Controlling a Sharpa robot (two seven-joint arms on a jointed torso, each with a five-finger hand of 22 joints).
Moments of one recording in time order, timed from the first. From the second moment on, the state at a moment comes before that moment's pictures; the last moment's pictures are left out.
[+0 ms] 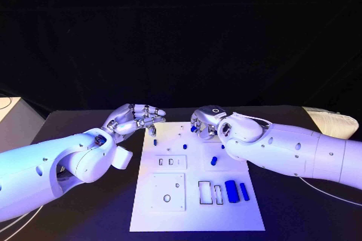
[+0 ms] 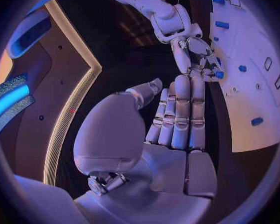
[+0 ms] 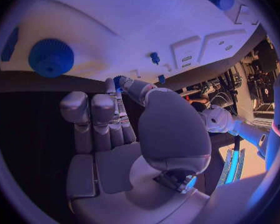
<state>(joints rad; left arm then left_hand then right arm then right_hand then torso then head) 1.20 -0.96 -0.02 1.67 -0.24 -0.23 0.37 1.31 -0.14 0.59 -0.03 0.05 0.88 0.19 0.29 0.32 1.16 0.12 0.15 0.11 1.21 0.03 0.80 0.70 0.17 0.93 0.13 1.03 0.55 1.31 -0.56 -0.18 1.31 -1.65 -0.37 -0.25 1.26 -0.14 0.66 0.00 0.06 1.02 0.13 0.24 0.35 1.28 0.06 0.08 0.09 1.44 -0.01 1.07 0.82 0.13 1.22 0.10 1.21 0.96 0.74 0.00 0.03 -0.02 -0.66</state>
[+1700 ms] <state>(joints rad) 1.20 -0.95 -0.02 1.67 -0.23 -0.23 0.35 1.31 -0.14 0.59 -0.03 0.05 0.88 0.19 0.29 0.32 1.16 0.12 0.15 0.11 1.21 0.04 0.80 0.69 0.17 0.93 0.13 1.03 0.55 1.30 -0.43 -0.18 1.17 -1.63 -0.40 -0.27 1.25 -0.15 0.67 0.00 0.10 1.01 0.14 0.23 0.36 1.27 0.07 0.07 0.09 1.44 -0.01 1.07 0.82 0.13 1.23 0.10 1.21 0.96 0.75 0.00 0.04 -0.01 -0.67</state>
